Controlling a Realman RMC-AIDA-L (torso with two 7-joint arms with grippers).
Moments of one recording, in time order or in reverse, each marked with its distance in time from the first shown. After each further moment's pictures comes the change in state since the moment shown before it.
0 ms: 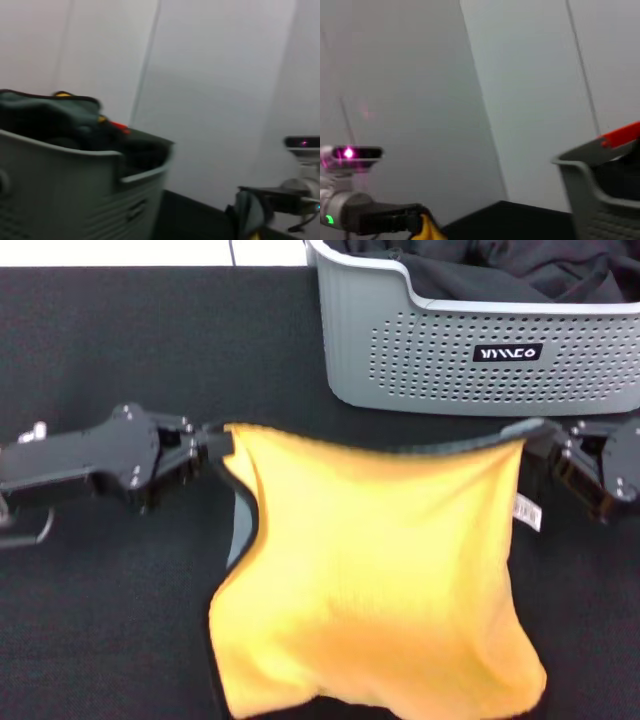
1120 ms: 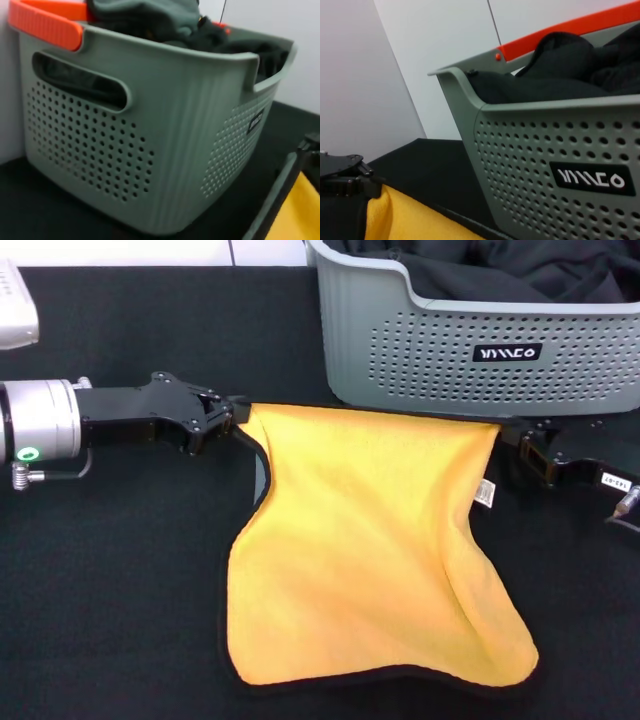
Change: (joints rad) left arm -0.158 -0.022 0.000 0.022 0.221 -0.416 -0.116; right arm 0.267 -0.006 0.002 0.377 -0.006 -0.298 -0.067
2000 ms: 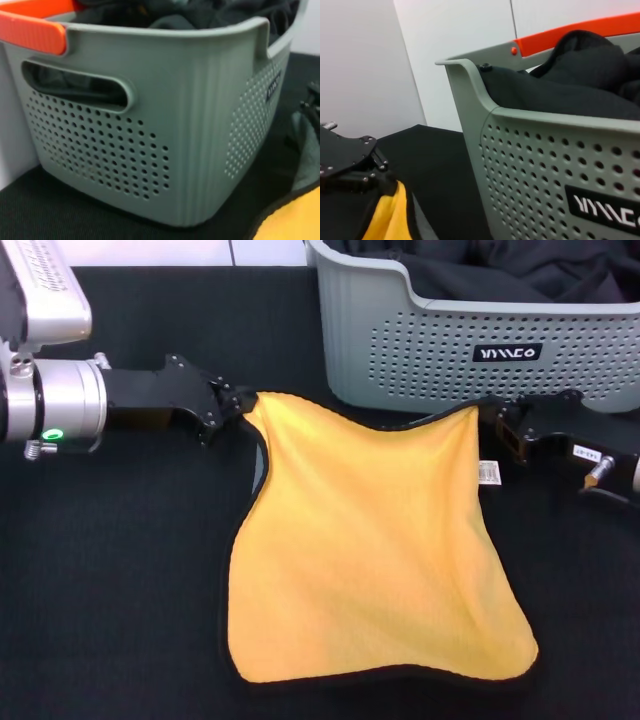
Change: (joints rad) left arm -0.019 -0.057 0.002 0.140 0.150 -0.110 0.028; right arm 0.090 0.001 -0.035 0.015 -0.001 -0.081 -0.047
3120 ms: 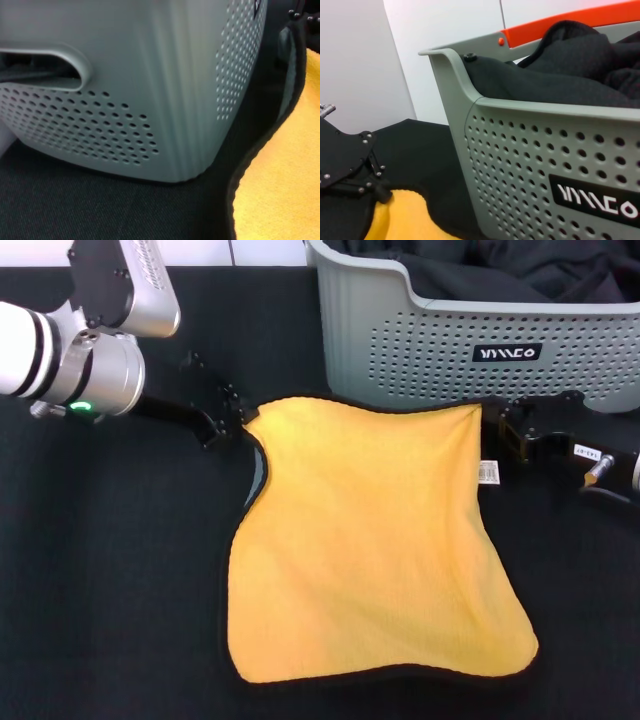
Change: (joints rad) left arm -0.060 -0.103 0.026 0.297 0.467 0.009 -0.212; right arm 0.017 -0.002 0.003 0.025 -0.002 -0.028 0.007
